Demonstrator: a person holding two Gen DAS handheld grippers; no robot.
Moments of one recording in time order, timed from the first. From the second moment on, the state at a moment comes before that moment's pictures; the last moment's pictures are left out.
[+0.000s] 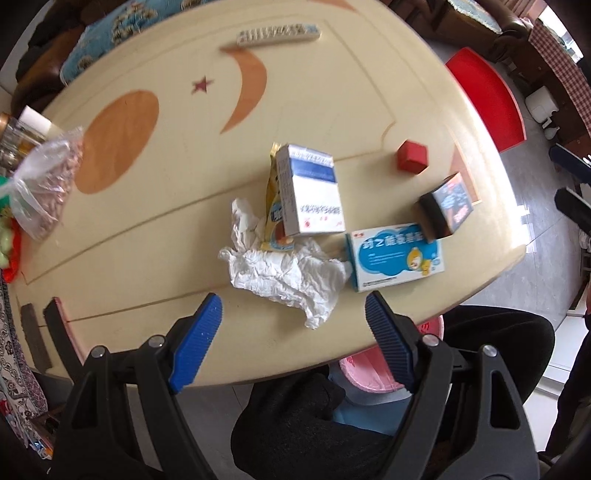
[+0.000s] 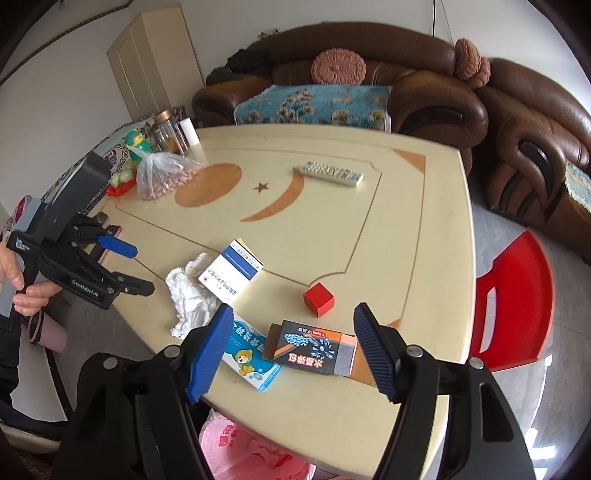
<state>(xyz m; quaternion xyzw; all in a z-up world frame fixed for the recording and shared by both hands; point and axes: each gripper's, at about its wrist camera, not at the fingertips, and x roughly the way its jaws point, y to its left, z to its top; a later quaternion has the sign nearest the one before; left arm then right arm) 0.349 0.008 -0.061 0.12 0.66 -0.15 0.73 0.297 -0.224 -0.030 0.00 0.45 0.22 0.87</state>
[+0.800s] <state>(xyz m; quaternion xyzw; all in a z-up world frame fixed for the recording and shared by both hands) 0.377 0.016 -0.146 0.08 0.72 -0.16 0.68 0.370 -0.195 -0.116 -0.01 0.52 0.21 0.82</state>
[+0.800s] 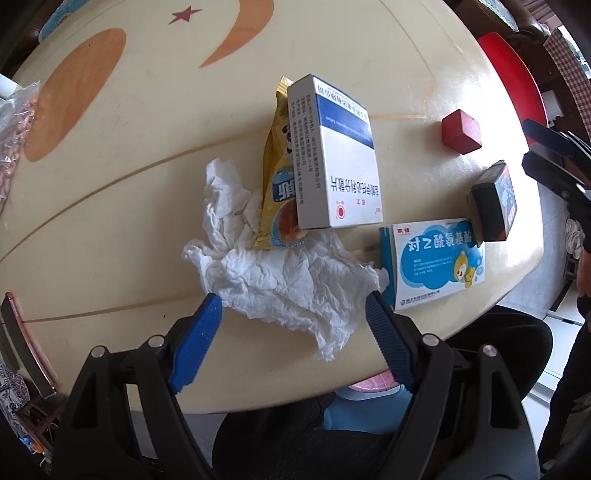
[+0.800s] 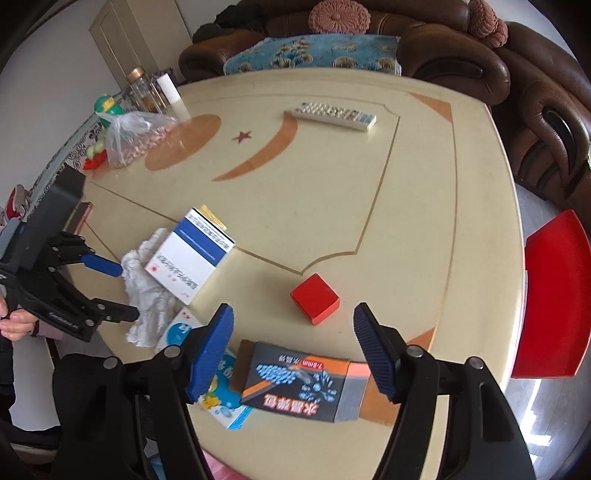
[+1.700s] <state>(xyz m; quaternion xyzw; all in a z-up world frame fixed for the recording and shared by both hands) 0.401 0.055 -0.195 0.07 0.74 -0.16 0.65 0.397 -0.166 -0.176 -0.10 0.56 0.20 0.80</state>
